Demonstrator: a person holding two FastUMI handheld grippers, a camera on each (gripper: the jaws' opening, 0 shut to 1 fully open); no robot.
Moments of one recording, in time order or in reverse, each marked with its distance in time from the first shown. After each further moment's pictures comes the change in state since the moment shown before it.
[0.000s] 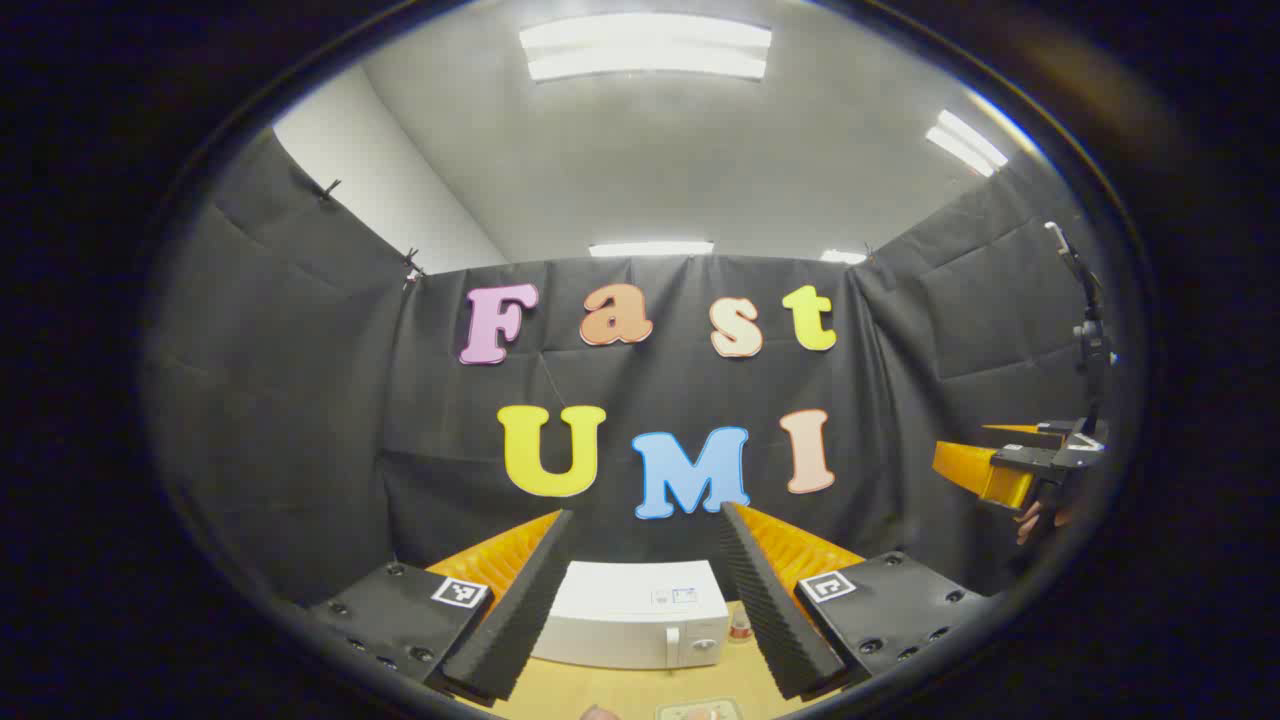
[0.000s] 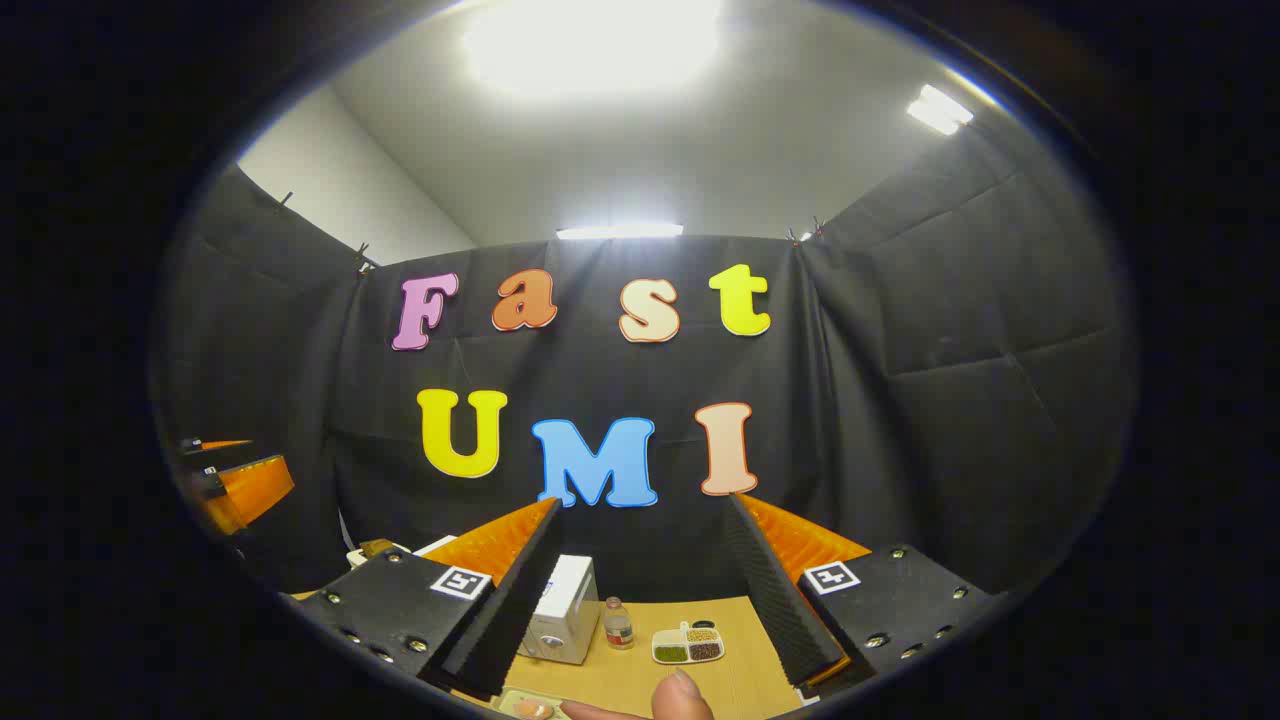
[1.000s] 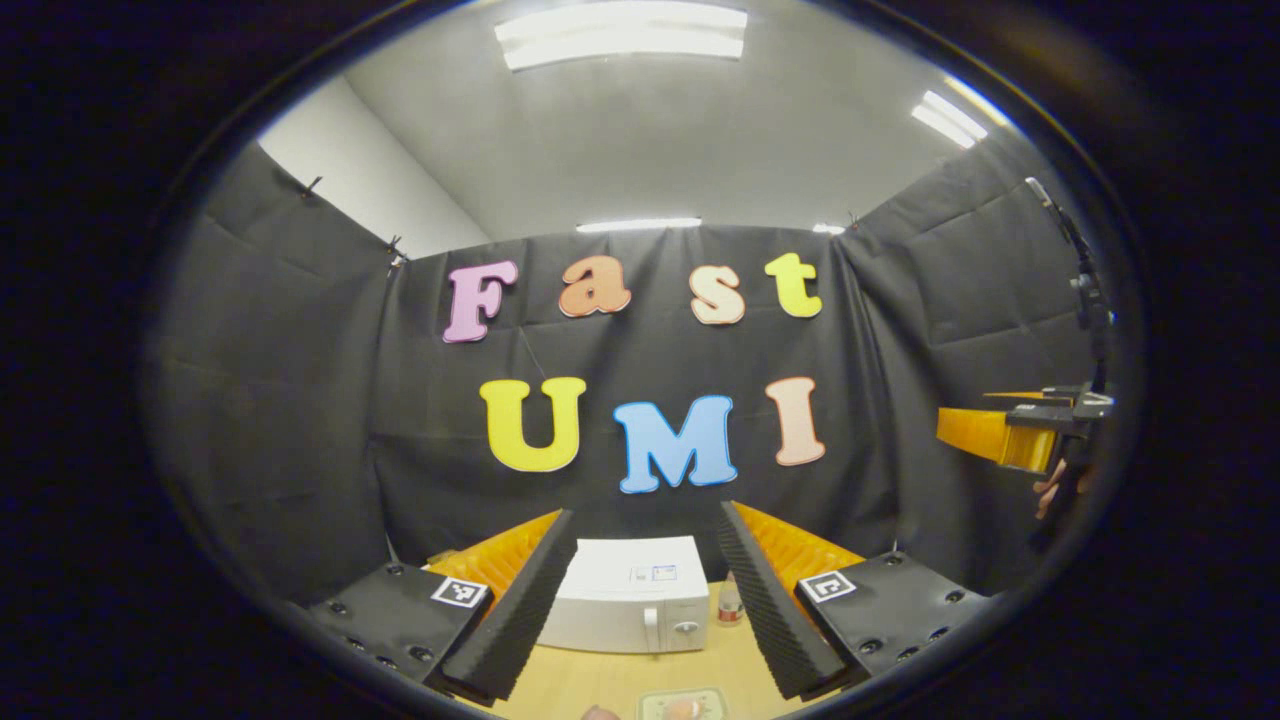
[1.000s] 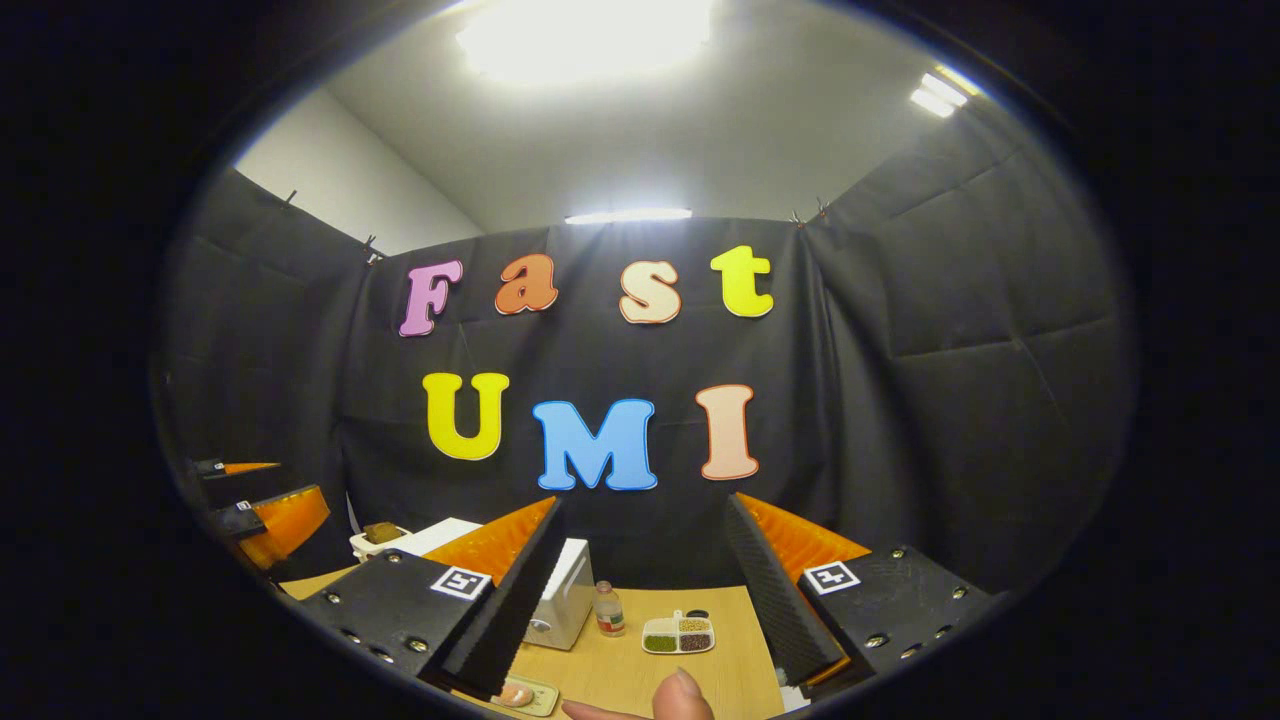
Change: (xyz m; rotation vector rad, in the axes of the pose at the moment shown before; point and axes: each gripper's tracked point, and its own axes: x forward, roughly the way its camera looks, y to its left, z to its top) left arm 0.012 -0.063 -0.056 0.051 0.075 -0.016; right arm 0.003 -0.041 -0.023 -0.003 0.052 0.043
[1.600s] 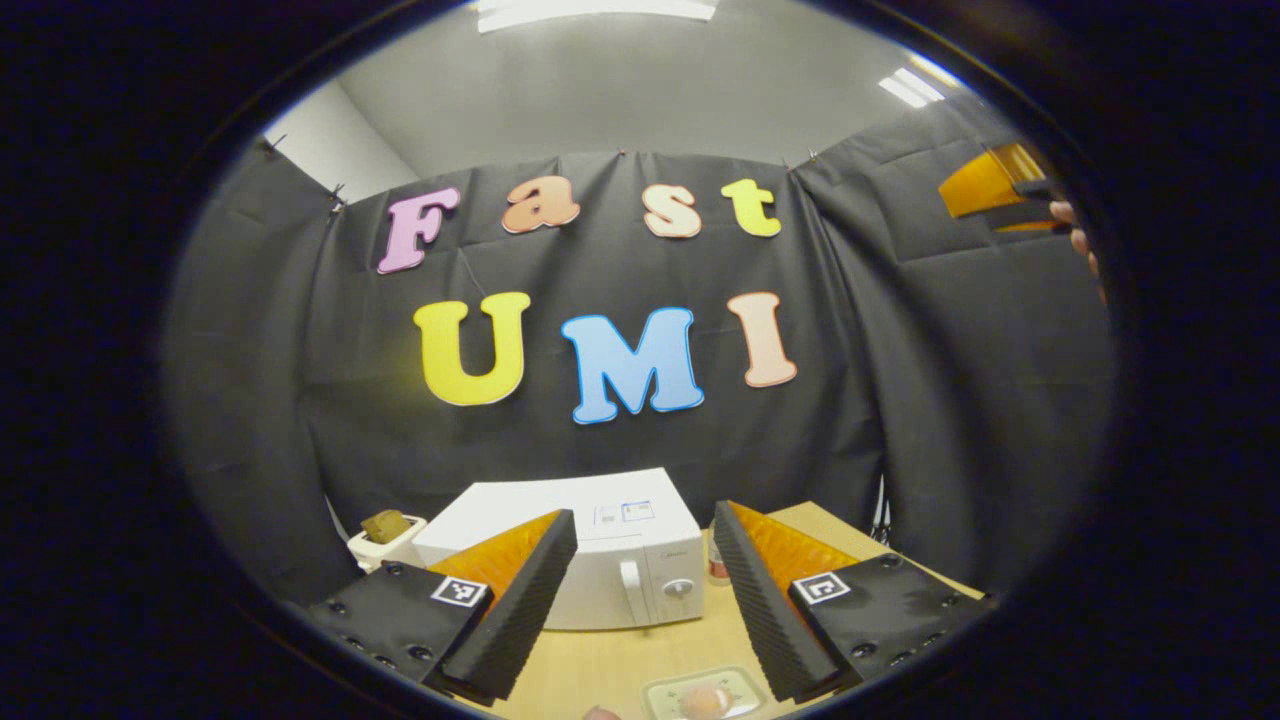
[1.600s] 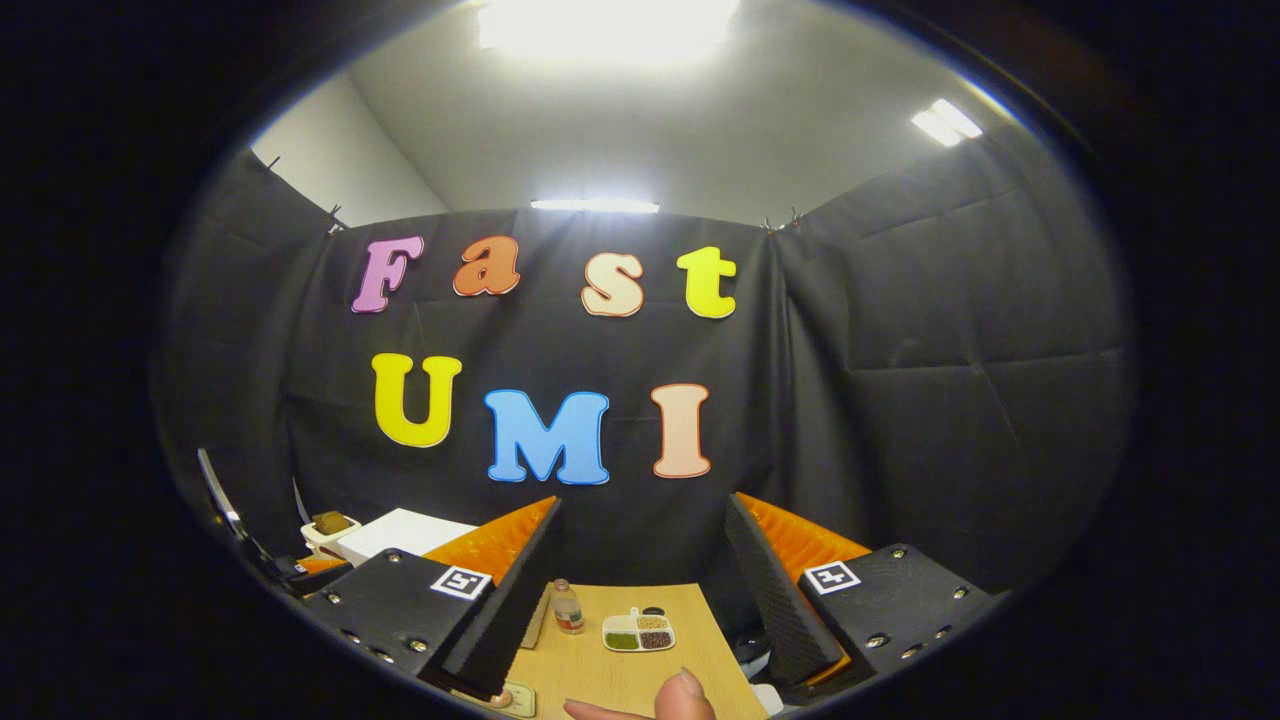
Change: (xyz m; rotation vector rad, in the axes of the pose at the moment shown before) left arm 0.093 -0.010 -0.191 0.042 0.136 -0.162; right arm 0.005 0.008 0.010 -0.076 0.030 -0.189
